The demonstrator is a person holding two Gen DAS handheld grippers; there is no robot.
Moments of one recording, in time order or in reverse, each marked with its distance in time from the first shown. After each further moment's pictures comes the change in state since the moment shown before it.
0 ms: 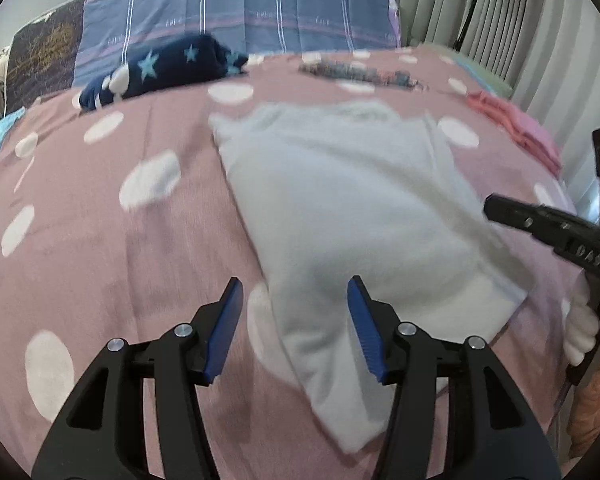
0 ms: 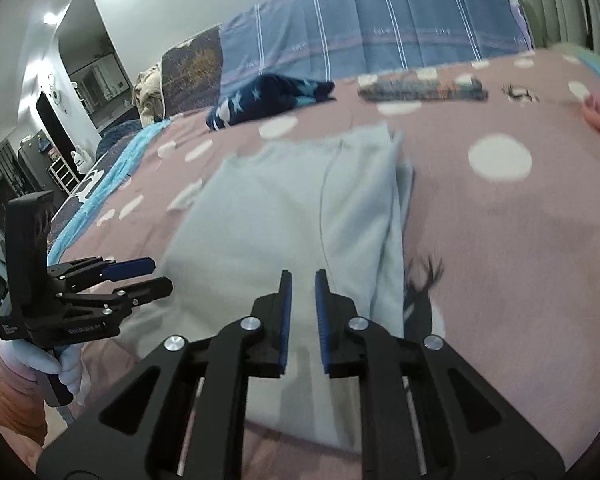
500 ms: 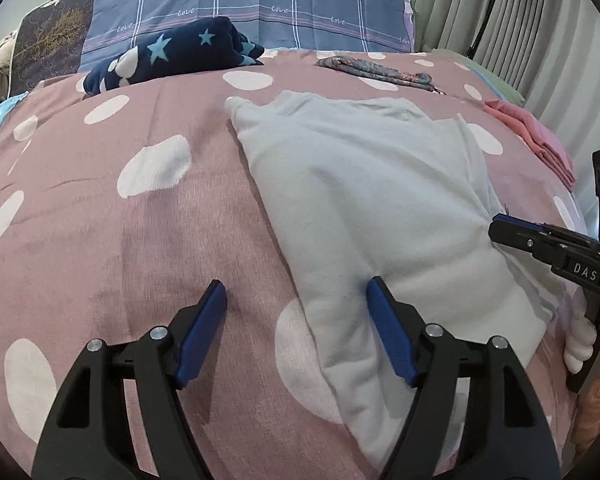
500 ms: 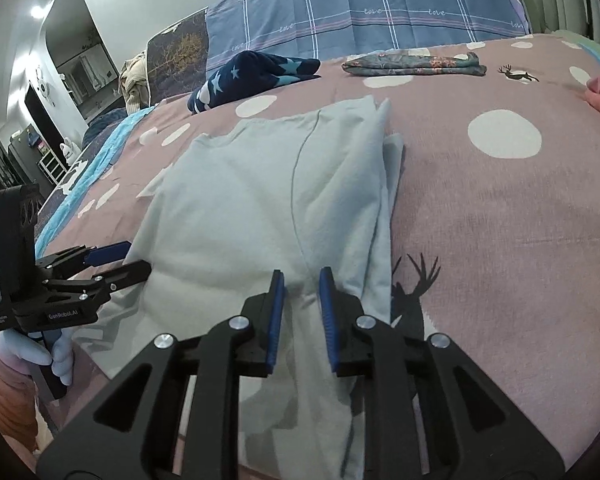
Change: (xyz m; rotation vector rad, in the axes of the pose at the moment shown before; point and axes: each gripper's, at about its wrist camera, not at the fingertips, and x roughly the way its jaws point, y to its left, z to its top) left arm 0.032 0.021 -0.008 -0.054 0.011 -0.003; right arm 0.035 -0.019 -0.008 0.018 0.066 -0.028
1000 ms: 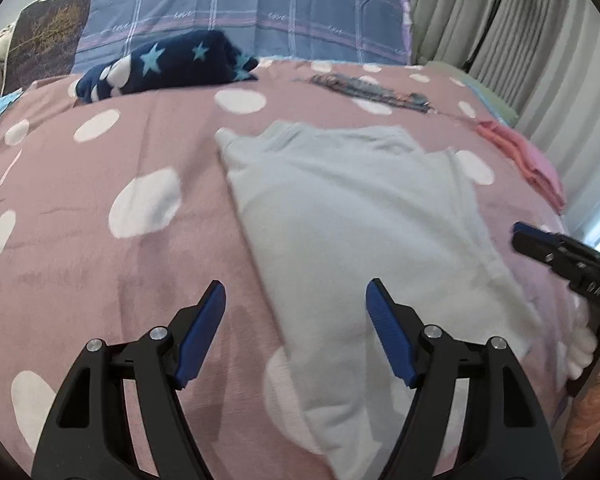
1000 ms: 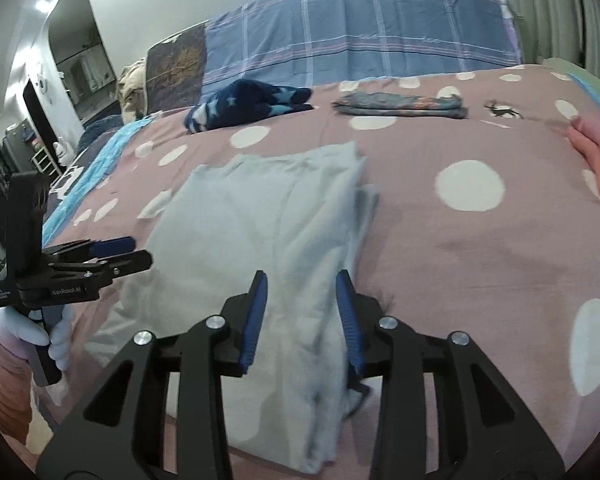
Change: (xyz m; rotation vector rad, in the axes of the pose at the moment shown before) left arm -0.002 0.002 0.027 -0.033 0.005 -0.035; right arm -0.037 -0.005 0.021 -0.038 -0.053 -0.067
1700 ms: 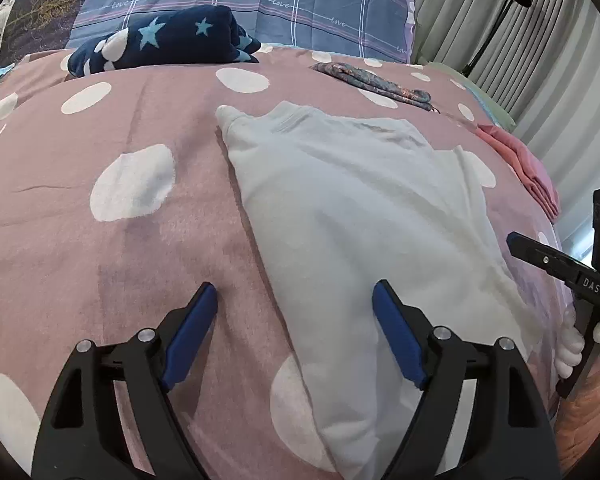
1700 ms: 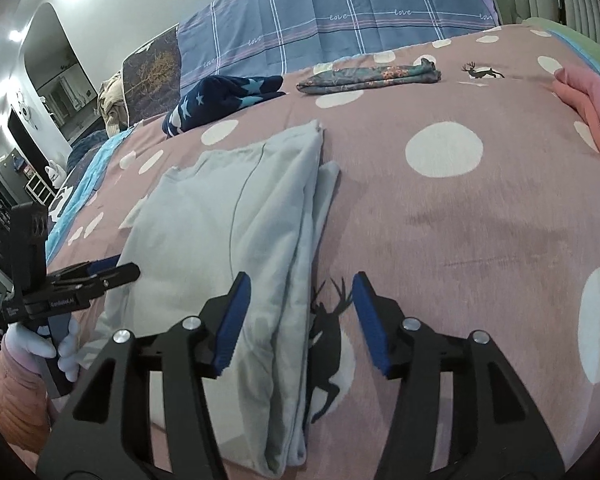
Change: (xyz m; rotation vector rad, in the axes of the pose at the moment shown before) left arm 0.017 0.013 0.002 -0.050 0.022 -0.074; right arm 0.014 -0.029 -0.003 0.124 0.042 0.023
